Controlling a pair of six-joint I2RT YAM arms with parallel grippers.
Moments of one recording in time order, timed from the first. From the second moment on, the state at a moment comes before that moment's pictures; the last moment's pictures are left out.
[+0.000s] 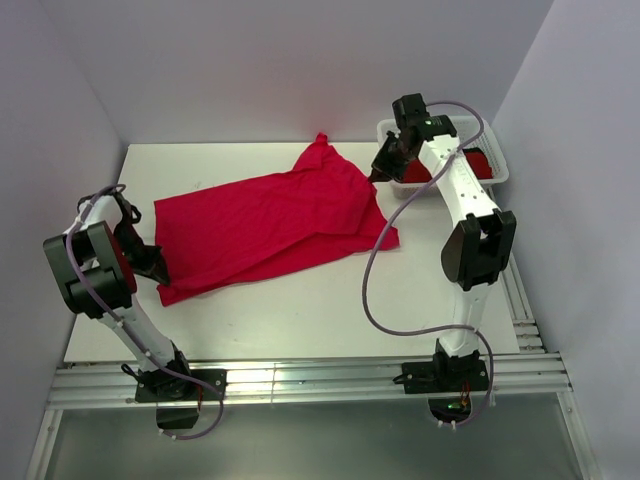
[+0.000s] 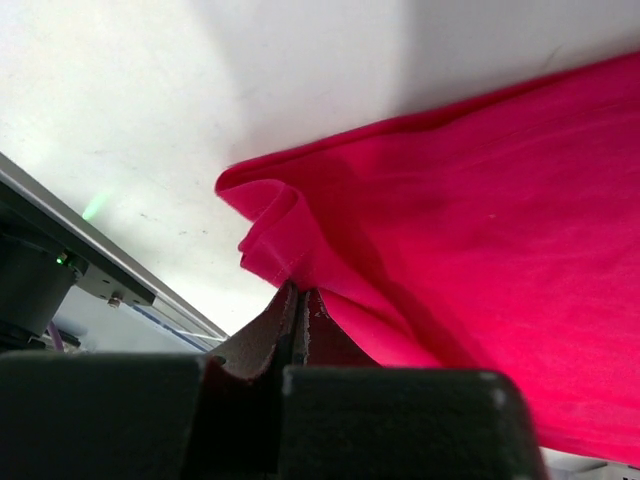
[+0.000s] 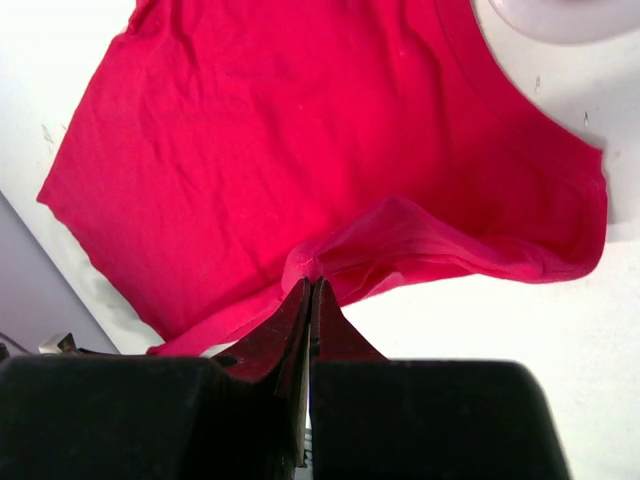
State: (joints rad) left arm 0.39 1.83 1.28 -1.26 0.01 -0.96; right arm 0.20 1.96 2.00 -1.08 -0.17 0.75
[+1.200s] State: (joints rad) left arm 0.35 1.91 1.36 -1.25 0.01 -0.90; right arm 0.20 2.13 2.07 -0.90 -0.23 0.79
